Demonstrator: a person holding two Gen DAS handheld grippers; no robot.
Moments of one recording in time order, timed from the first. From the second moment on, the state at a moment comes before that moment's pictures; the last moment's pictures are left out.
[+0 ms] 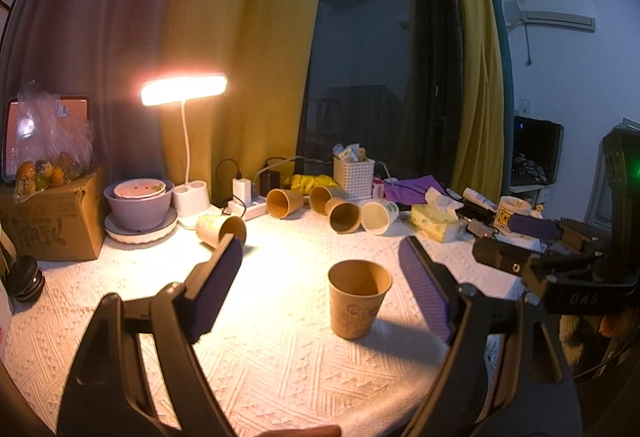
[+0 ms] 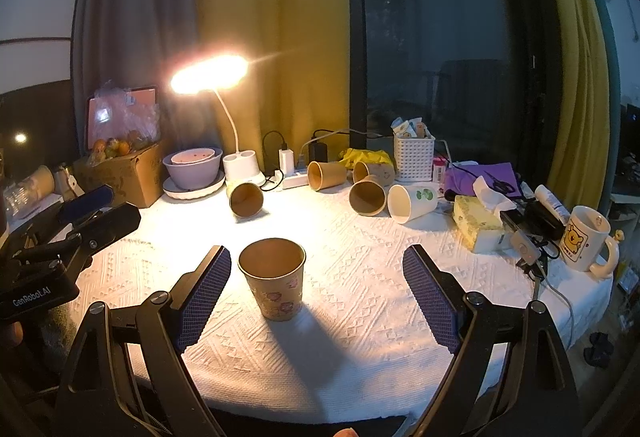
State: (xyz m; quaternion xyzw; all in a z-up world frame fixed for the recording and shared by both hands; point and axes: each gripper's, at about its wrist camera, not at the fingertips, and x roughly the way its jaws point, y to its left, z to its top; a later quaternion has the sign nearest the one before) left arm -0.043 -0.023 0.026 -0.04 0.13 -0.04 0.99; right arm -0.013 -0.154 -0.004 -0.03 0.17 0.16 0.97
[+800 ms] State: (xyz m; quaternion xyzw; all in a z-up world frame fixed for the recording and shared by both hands) left arm -0.045 -0.024 0.021 -0.04 0.12 -0.04 0.99; right arm -0.013 -0.152 -0.004 -0.03 0.18 0.16 0.97
